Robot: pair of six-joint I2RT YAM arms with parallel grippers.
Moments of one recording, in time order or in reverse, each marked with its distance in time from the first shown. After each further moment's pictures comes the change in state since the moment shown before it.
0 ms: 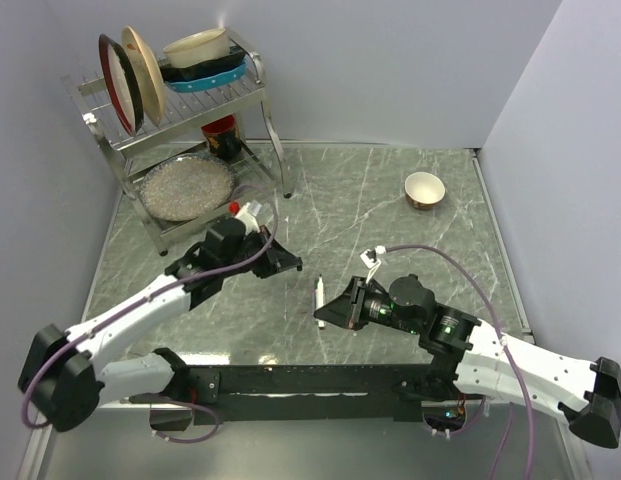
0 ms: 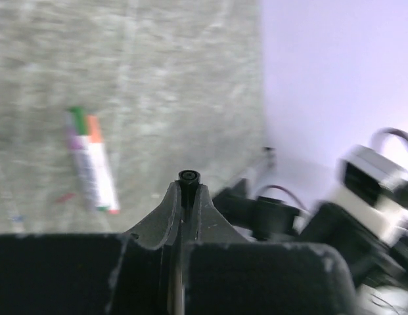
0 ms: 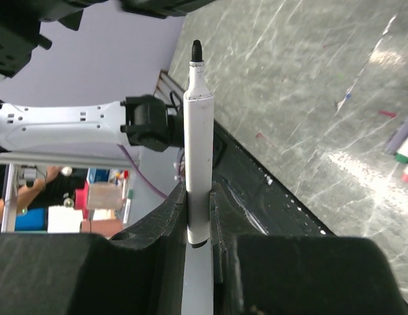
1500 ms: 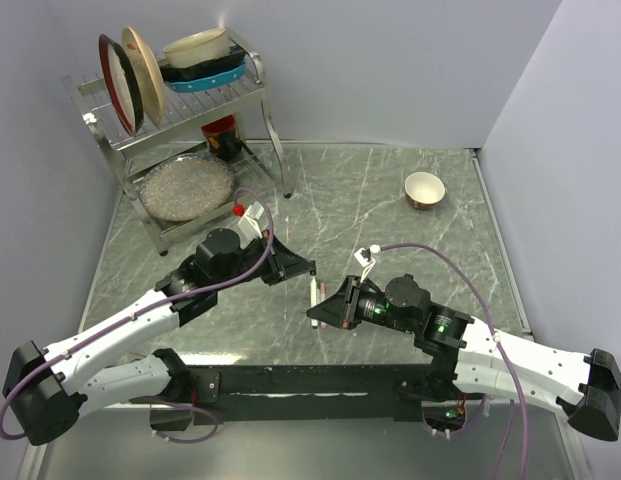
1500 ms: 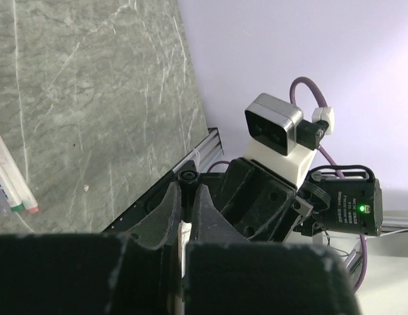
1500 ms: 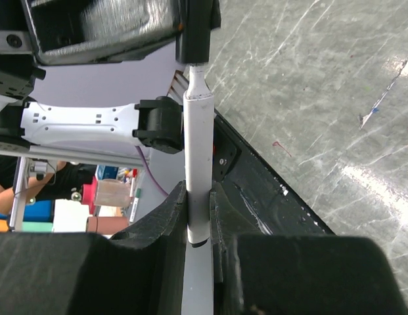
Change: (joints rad) left arm -0.137 -0.145 -0.025 0.124 0.003 -0.114; right arm 0.031 0.060 0.001 0.109 0.003 0.000
